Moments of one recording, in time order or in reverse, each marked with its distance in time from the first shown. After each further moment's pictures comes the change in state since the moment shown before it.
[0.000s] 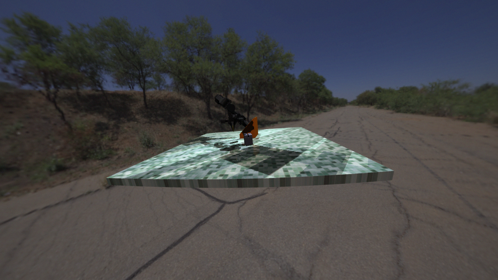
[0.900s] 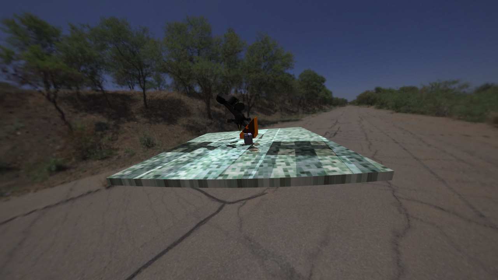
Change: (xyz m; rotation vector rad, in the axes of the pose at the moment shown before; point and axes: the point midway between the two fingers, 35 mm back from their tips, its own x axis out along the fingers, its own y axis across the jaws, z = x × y) arm -0.002 0.054 0.040 0.004 -0.006 0.010
